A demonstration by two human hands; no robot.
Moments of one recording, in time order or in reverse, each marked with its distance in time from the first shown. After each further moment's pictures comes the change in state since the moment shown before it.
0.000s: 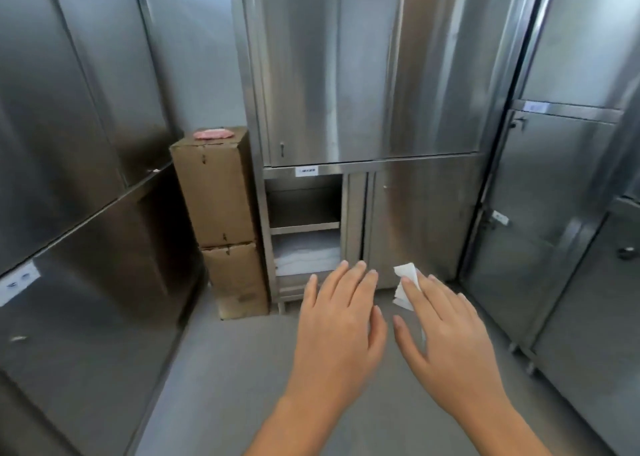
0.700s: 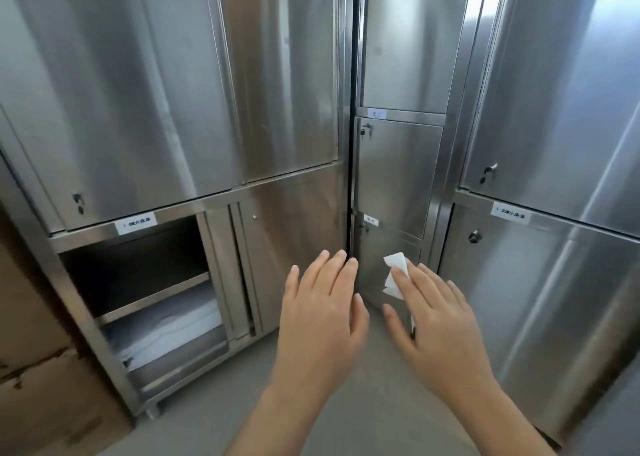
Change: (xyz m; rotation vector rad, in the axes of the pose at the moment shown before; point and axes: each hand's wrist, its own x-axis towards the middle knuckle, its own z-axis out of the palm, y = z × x) left_hand 0.200 -0.002 0.210 -0.335 -0.004 0.311; right_hand 0.130 0.161 0.074 -0.357 0.124 0.320
